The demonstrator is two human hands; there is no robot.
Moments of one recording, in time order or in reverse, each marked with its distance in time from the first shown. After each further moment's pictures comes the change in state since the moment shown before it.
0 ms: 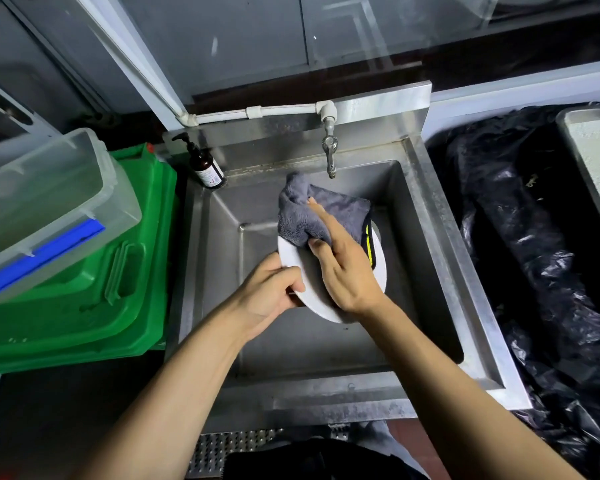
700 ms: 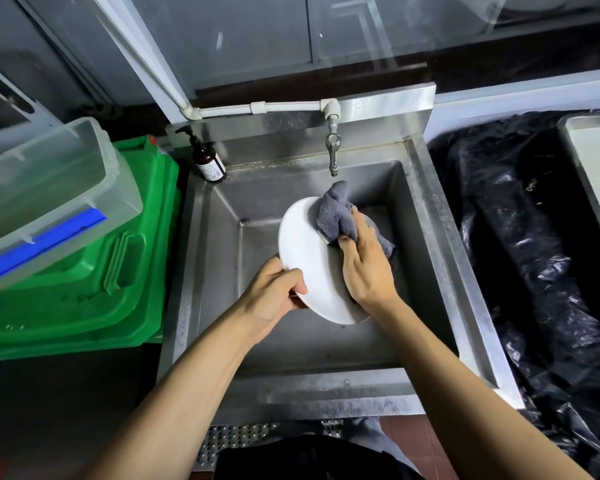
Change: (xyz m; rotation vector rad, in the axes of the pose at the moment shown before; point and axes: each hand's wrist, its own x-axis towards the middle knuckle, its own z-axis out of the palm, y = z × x) left_hand -0.001 -0.018 -0.003 0.009 0.052 0.016; right_hand -0.007 0.021 -0.012 -0.099 0.129 0.378
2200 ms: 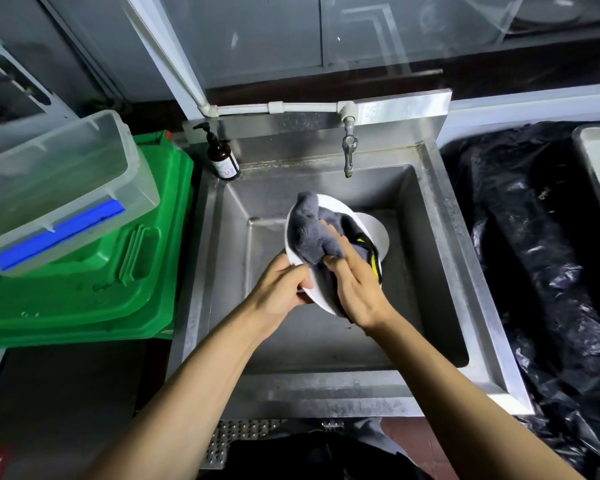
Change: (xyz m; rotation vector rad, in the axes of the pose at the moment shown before) left_hand -0.006 0.002 -0.013 0.046 -0.006 0.062; right_hand -0.026 -0.008 0.032 0.214 -0.230 -0.108
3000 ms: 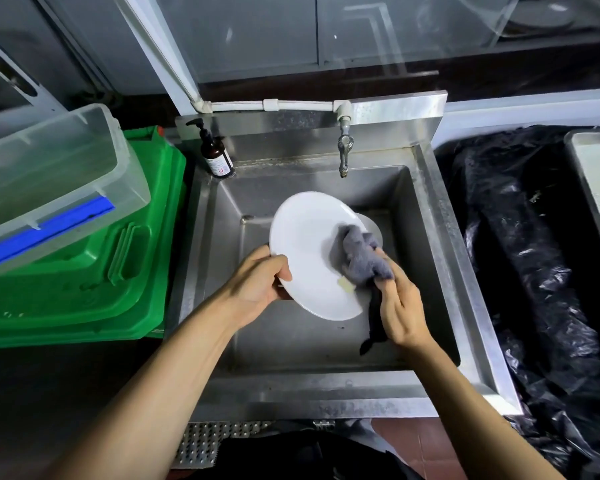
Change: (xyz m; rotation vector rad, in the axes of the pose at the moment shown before) left_hand 0.010 0.013 -0.022 -0.041 0.074 -0.093; right_hand -0.038 0.039 -0.050 -0.050 0.236 0.021
